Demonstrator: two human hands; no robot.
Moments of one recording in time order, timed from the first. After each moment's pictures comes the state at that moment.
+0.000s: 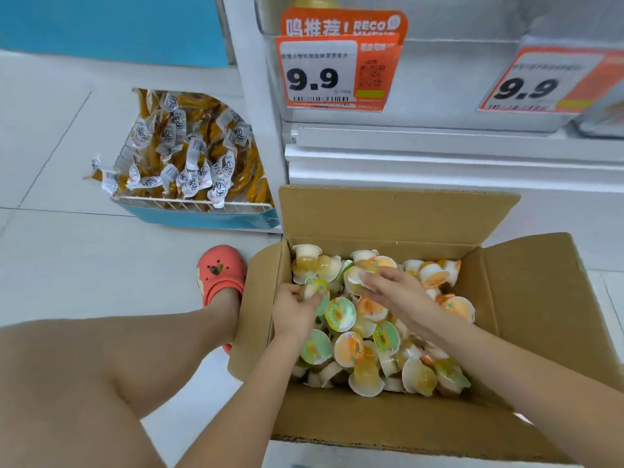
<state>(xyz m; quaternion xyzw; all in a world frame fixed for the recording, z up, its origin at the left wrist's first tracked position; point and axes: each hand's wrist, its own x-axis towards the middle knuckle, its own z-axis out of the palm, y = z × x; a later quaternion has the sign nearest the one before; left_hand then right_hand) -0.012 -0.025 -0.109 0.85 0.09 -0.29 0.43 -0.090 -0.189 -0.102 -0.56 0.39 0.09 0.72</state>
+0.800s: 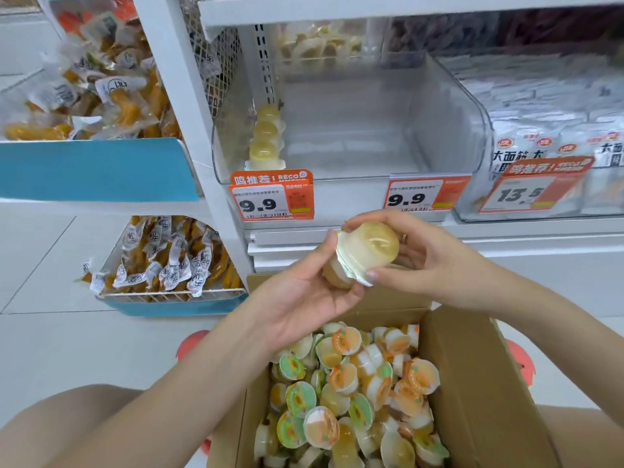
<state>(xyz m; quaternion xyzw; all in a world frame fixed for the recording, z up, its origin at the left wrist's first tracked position) 0.002 -0.104 0.126 0.34 -0.02 -0.61 0.72 -0.104 -0.253 0.146 -0.80 0.03 -0.05 0.59</state>
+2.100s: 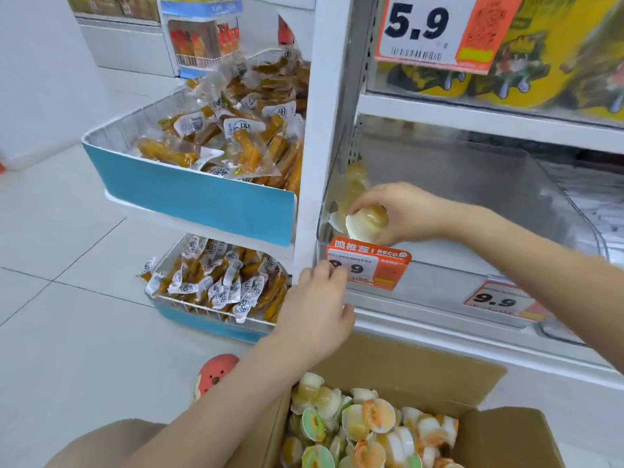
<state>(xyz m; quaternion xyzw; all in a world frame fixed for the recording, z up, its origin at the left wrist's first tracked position) 0.078 -0.066 0.130 0.91 -0.36 -0.05 0.18 0.112 -0.264 0.204 -0.99 -0.08 0.01 0.06</state>
